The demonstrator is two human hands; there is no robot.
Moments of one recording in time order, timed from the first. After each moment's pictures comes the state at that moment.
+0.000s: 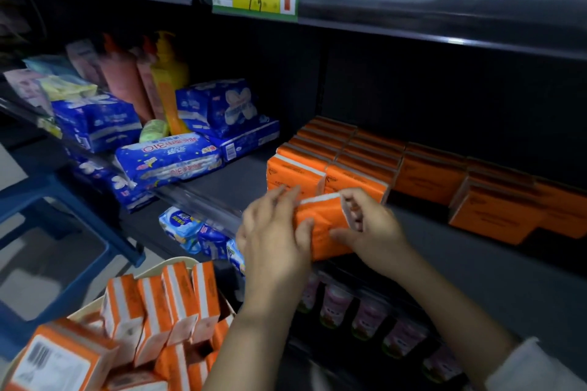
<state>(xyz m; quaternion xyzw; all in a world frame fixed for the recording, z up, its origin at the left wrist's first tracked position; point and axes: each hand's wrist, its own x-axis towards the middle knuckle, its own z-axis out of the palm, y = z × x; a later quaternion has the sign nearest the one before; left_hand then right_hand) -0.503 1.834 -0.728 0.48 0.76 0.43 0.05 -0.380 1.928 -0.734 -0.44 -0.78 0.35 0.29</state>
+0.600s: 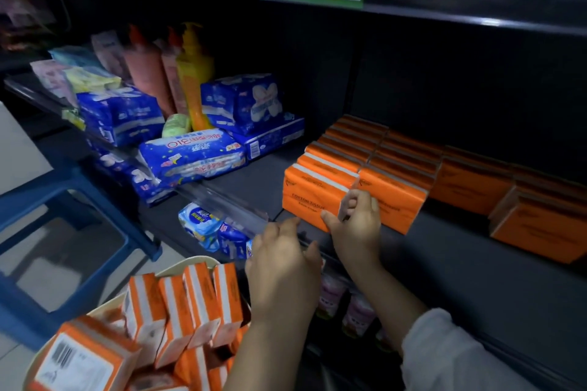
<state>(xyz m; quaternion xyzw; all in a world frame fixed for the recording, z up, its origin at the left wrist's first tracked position) -0.534 1.829 -0.745 0.42 0.84 0.32 0.14 -0.469 1.941 -0.785 -0.53 -0.66 0.29 0.44</state>
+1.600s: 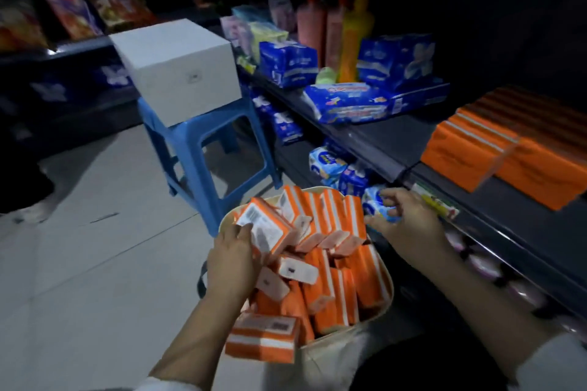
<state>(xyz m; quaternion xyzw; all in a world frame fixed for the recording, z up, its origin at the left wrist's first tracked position) -0.680 1.590 -0.840 0.30 0.95 0.10 0.02 -0.513 1.796 -0.777 -0.38 -0.84 0.31 0.22</state>
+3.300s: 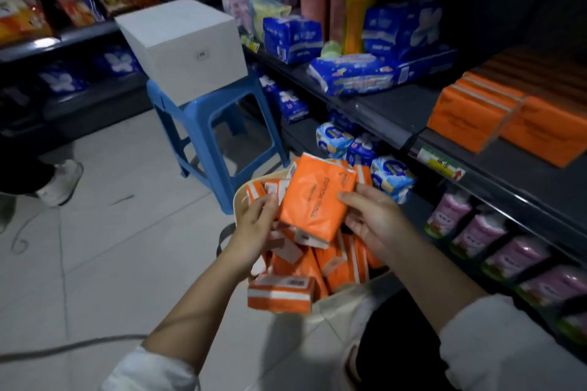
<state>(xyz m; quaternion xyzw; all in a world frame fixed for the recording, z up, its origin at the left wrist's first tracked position) -0.655 1.568 -0.804 0.19 0.73 0.56 0.35 -0.533 1.714 -0.781 -0.34 -0.42 0.82 0.19</state>
